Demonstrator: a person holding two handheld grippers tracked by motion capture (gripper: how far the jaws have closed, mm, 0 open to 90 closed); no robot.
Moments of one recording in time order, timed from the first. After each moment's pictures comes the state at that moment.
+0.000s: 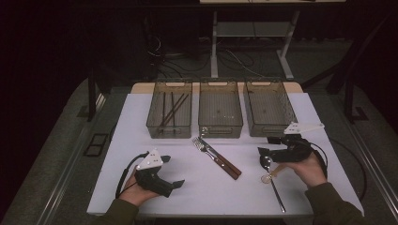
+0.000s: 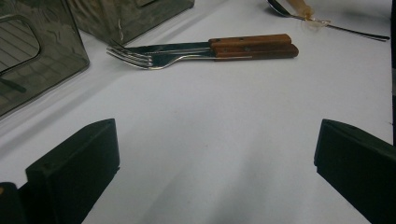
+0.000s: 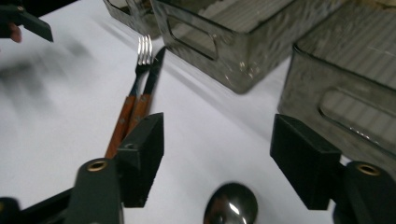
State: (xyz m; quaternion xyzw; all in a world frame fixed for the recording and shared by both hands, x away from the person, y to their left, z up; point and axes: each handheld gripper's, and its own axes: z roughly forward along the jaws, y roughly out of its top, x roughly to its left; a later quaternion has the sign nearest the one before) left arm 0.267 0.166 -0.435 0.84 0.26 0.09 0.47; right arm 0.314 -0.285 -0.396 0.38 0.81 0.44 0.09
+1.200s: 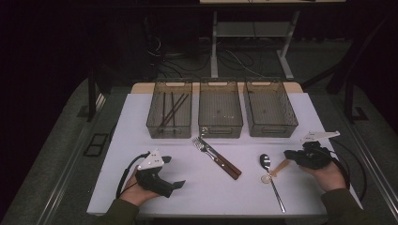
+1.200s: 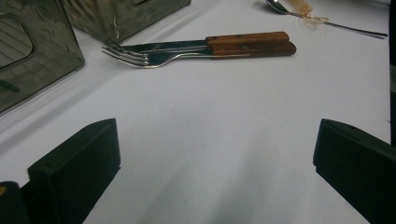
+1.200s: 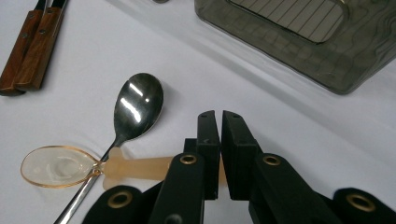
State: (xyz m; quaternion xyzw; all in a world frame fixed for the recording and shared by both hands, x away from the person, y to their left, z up) left arm 0.267 0.164 -0.436 0.84 0.26 0.09 0.47; right arm 0.305 -0.341 -0.421 0.44 0.82 0.34 0.12
